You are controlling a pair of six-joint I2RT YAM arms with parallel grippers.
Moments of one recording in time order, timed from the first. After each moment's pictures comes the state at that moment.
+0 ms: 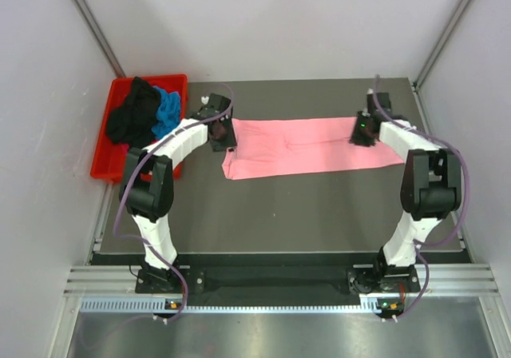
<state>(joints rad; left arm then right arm) -0.35 1.90 1.45 -0.57 -0.08 -0.54 0.02 1.82 1.27 -0.40 -0.01 0.35</state>
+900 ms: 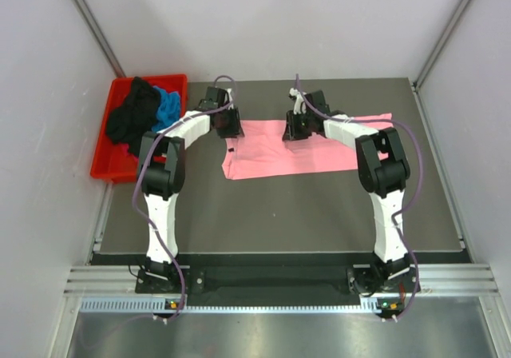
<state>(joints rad) -0.26 2.19 1.67 -0.39 0.23 -0.36 0.38 2.19 1.61 -0.22 -0.35 0.18</state>
